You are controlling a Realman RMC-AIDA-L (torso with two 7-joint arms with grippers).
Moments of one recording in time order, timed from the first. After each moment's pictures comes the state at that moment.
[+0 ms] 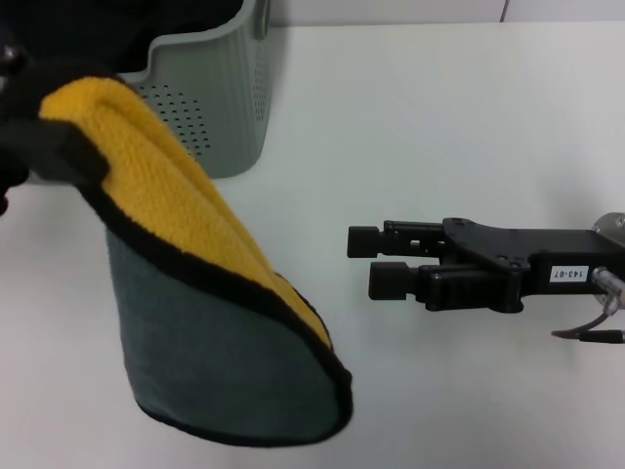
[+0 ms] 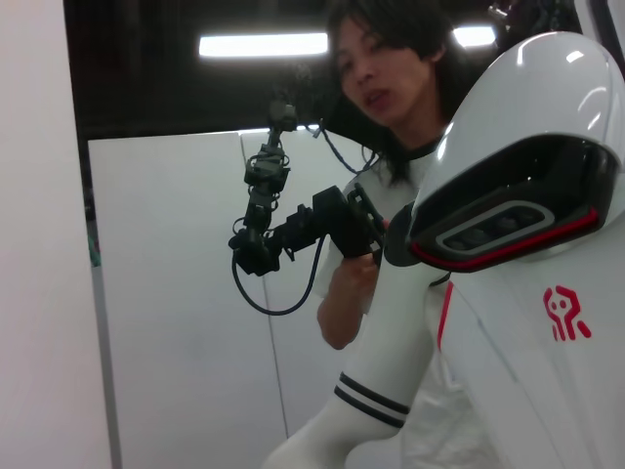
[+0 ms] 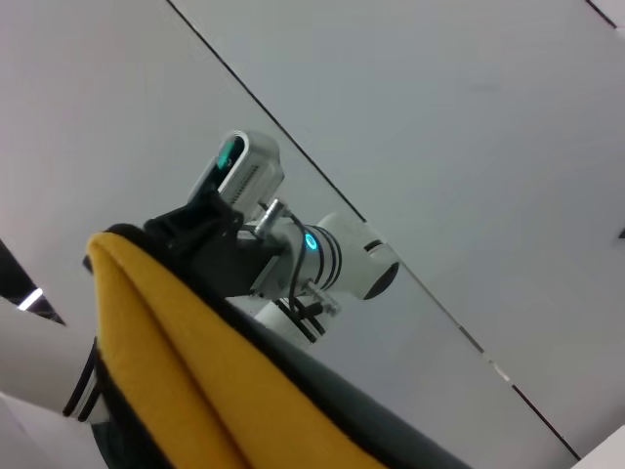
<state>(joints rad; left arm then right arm) -0.37 -1.77 1.26 1.17 0.87 2.05 -1.55 0.70 1.98 -1.71 -0.21 -0.87 -1.84 1.47</state>
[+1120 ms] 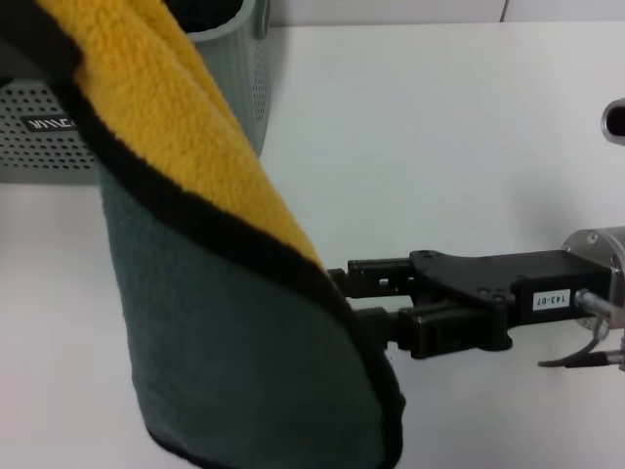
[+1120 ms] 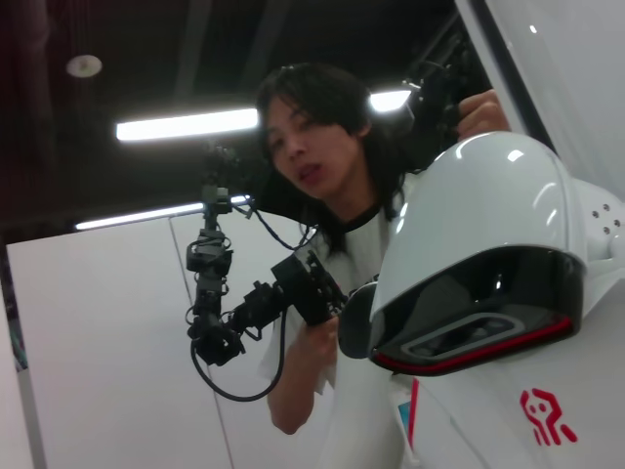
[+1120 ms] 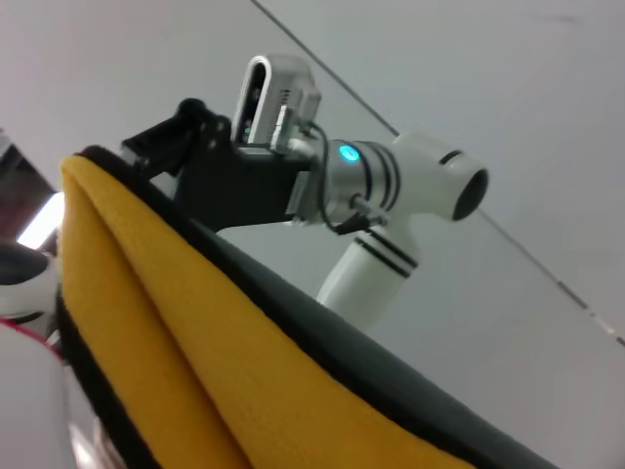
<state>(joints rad) -0.47 -1.80 1.26 1.21 0.77 2.04 -1.56 0.73 2.02 -1.73 -0.22 -0.90 -1.90 1.54</state>
